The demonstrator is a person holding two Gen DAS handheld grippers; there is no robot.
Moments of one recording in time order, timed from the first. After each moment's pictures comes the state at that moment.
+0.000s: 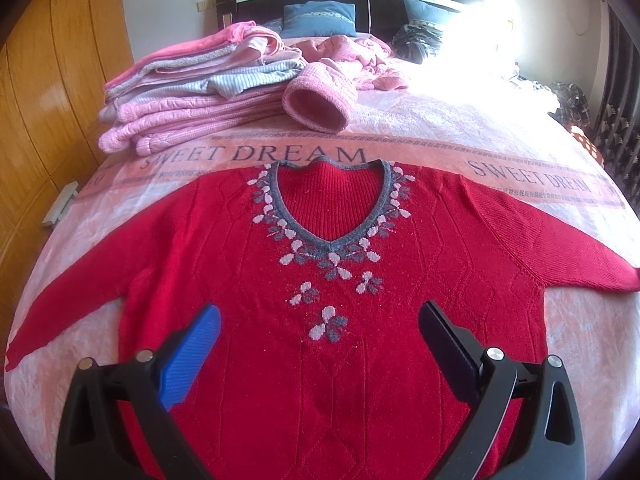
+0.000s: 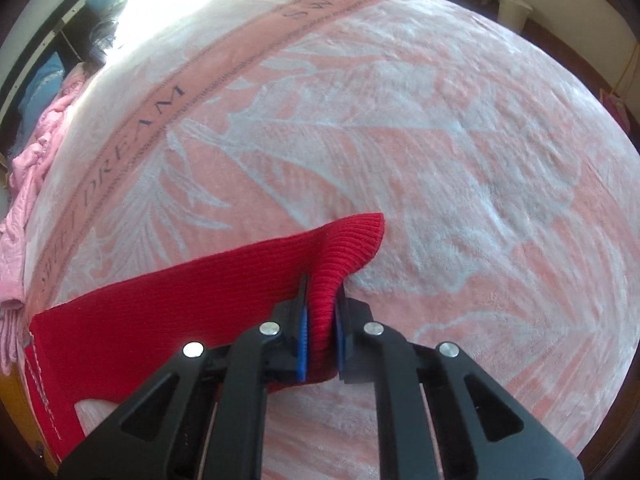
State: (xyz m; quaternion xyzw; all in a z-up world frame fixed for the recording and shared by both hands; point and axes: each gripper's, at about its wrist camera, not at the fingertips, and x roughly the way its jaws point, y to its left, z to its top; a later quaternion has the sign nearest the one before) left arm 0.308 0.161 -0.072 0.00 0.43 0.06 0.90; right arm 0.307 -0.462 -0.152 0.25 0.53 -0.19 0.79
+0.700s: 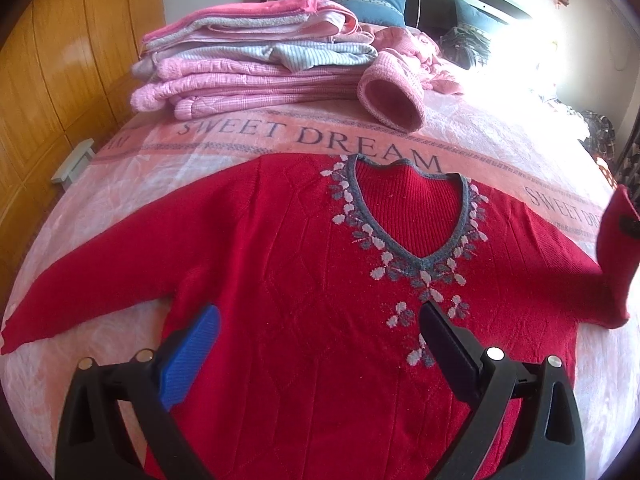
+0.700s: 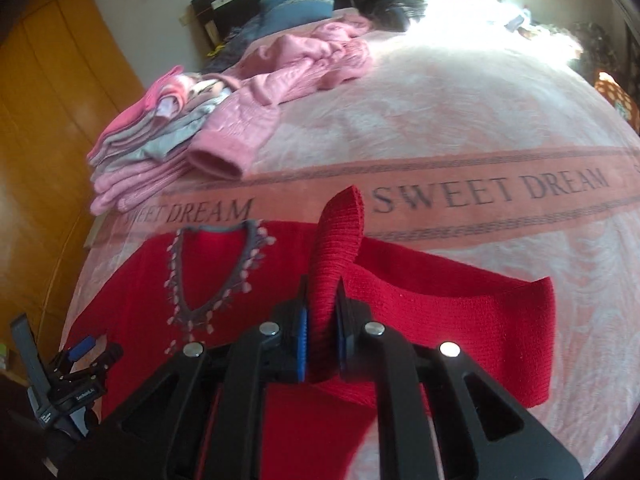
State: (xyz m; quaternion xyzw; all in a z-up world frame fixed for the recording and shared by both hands) left arm 0.329 0.249 -0.077 -0.06 0.45 0.09 0.89; right arm 0.390 -0.048 -0.039 0.09 0.46 0.17 0.87
